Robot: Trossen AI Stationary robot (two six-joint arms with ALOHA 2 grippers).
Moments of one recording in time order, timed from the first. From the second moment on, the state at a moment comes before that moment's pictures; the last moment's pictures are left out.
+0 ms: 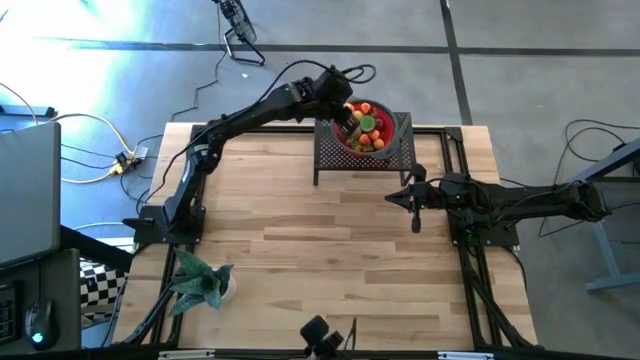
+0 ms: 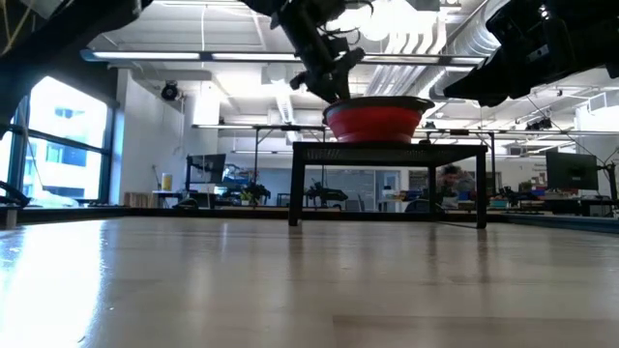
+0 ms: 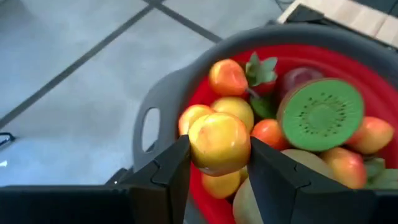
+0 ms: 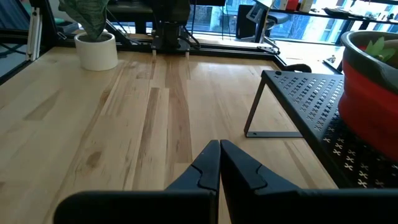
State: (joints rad) left arm 0.45 2.12 2.29 -0.84 -0.22 -0.13; right arm -0.09 0.63 0.29 0.09 0.03 -0.08
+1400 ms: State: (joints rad) left arm 0.42 2.11 2.29 -0.85 -0.14 -0.11; right arm -0.09 0.63 0.29 0.13 0.02 -0.07
